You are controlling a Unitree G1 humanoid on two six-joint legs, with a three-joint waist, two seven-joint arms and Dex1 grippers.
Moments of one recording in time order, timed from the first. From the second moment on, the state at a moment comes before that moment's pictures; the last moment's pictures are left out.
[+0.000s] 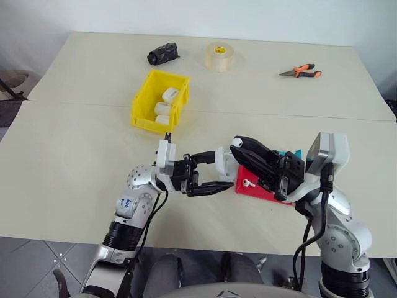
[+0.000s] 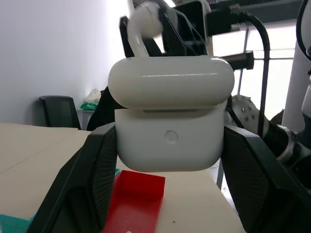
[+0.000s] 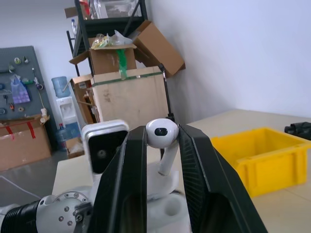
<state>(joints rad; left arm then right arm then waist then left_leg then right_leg) -0.41 0.21 -0.13 -0.02 -0.63 0.12 -1.17 -0.10 -0.30 -0.09 -0.62 0.79 0.38 0.79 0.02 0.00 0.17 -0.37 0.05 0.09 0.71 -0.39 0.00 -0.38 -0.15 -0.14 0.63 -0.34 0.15</state>
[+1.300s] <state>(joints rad) -0.41 0.18 -0.13 -0.05 -0.58 0.15 -1.18 -0.12 -0.44 -0.02 -0.51 0.78 0.24 0.83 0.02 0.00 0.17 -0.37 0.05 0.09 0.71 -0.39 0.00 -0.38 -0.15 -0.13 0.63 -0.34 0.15</state>
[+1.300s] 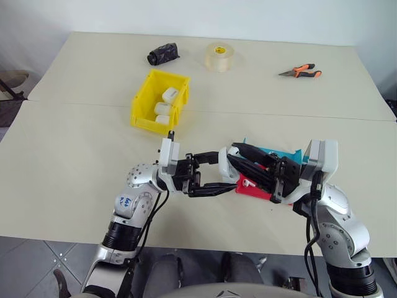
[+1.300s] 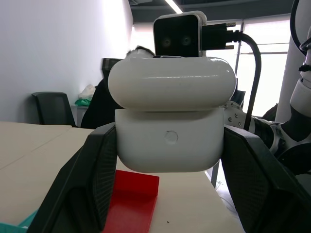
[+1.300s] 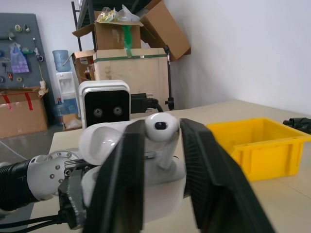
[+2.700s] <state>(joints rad) -0.24 0.23 -0.12 -0.06 -0.49 -0.15 -1.19 -0.13 -0.89 -0.27 0.11 0.43 0.07 1.18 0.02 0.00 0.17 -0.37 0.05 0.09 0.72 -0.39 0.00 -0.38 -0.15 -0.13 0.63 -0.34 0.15</state>
